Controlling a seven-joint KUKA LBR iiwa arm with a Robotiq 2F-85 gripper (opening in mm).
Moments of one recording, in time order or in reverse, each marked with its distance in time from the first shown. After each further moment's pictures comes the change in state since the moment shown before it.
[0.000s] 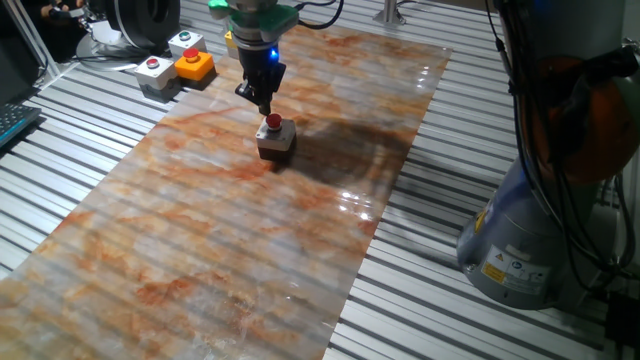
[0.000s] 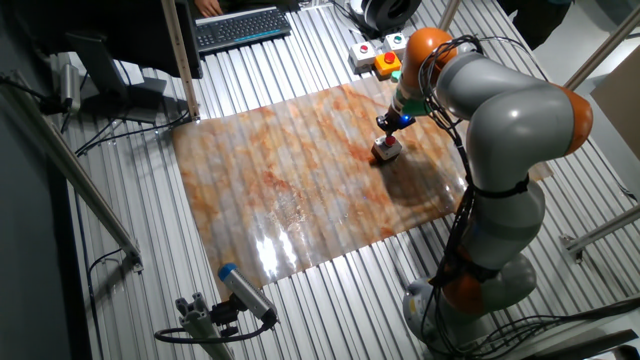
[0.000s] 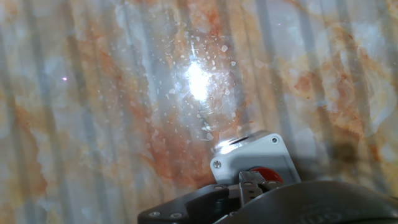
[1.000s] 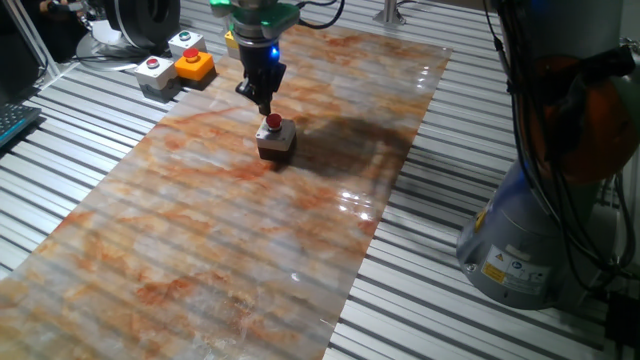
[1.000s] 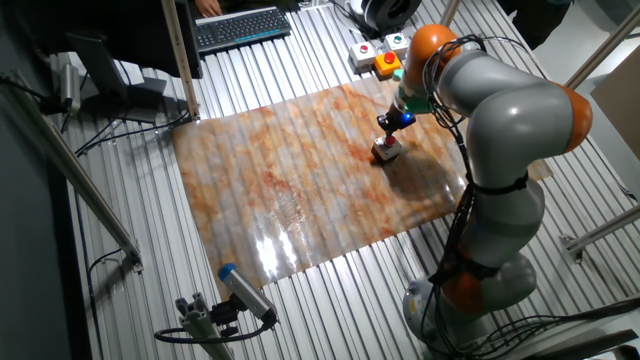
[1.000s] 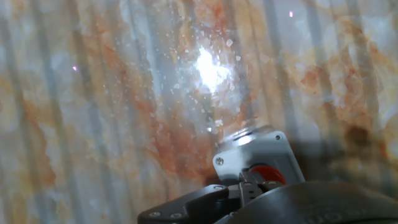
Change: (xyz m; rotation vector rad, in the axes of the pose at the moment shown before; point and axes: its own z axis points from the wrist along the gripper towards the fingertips) arm 0.000 0.000 0.000 -0.041 0.070 0.007
